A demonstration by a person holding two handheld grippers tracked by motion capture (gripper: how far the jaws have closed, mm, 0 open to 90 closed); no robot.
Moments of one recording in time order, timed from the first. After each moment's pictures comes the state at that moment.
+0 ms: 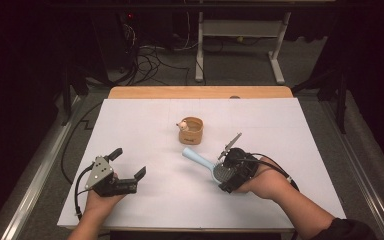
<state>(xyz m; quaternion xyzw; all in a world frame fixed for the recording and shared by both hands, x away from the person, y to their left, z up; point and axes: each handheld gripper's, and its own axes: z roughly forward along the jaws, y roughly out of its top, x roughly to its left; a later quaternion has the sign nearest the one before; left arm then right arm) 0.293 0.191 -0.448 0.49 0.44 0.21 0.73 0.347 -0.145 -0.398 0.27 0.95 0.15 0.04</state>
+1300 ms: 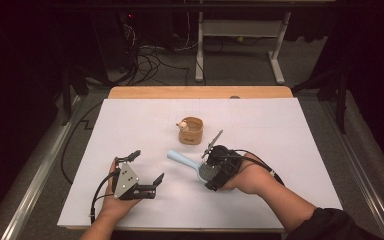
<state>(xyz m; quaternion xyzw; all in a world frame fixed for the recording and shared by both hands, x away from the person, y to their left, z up) 0.288 0.143 -0.478 0.56 0.35 0.26 0.70 0.355 -0.106 -0.395 0.24 0.96 0.15 0.03</state>
